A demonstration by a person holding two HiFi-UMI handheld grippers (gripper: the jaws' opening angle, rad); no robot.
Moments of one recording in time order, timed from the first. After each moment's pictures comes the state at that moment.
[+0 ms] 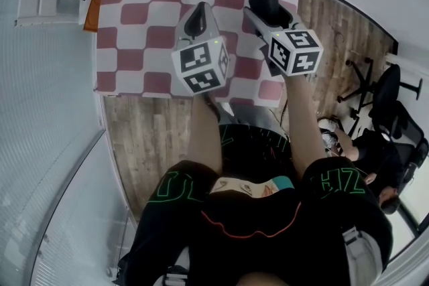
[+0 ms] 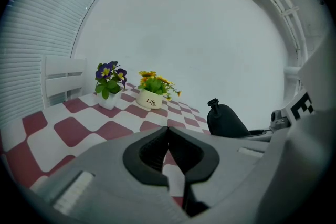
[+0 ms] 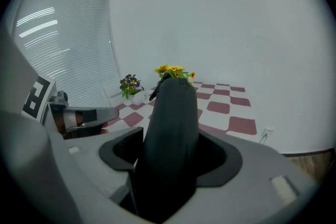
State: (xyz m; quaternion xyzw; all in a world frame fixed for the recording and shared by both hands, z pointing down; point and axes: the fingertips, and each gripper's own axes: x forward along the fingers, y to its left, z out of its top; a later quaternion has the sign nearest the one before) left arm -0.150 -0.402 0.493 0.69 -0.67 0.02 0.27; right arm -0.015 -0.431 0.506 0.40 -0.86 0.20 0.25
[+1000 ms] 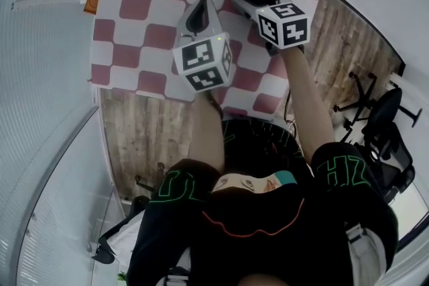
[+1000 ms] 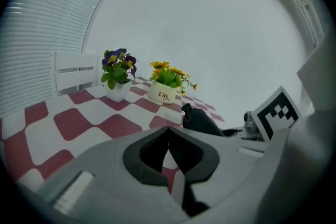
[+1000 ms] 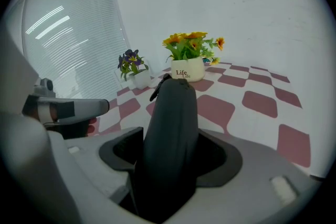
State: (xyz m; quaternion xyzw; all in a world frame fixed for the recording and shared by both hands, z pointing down) left arm -0.166 -0.431 0.528 0.63 -0.71 0.04 0.30; right arm -0.080 -0.492 0.582 0.26 -0.88 0.22 0.32
